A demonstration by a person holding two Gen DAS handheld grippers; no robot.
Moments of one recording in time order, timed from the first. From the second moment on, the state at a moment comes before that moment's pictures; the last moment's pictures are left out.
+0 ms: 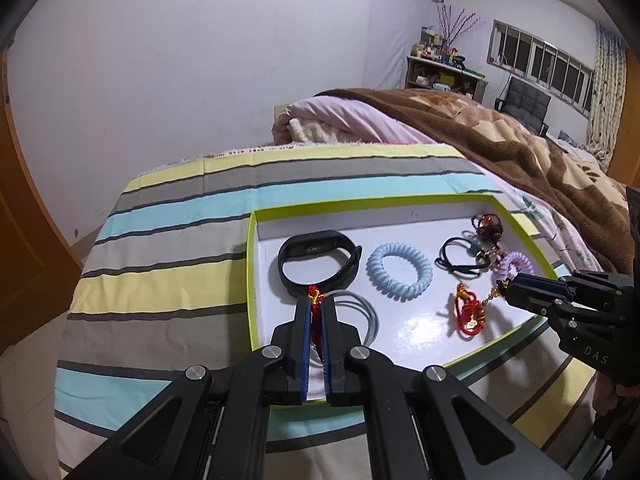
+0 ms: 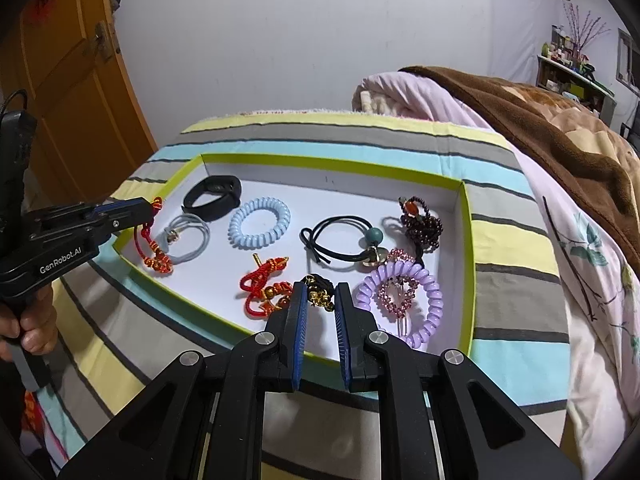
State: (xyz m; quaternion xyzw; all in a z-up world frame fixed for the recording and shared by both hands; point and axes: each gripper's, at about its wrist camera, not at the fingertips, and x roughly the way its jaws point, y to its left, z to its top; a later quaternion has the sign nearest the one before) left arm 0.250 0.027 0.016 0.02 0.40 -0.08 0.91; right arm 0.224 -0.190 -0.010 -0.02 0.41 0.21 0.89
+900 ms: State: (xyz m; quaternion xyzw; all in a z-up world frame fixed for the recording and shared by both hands) left arm 0.229 0.033 0.021 0.01 0.37 -0.07 0.93; right arm 0.203 -0.190 0.003 -0.03 0.39 0.20 0.90
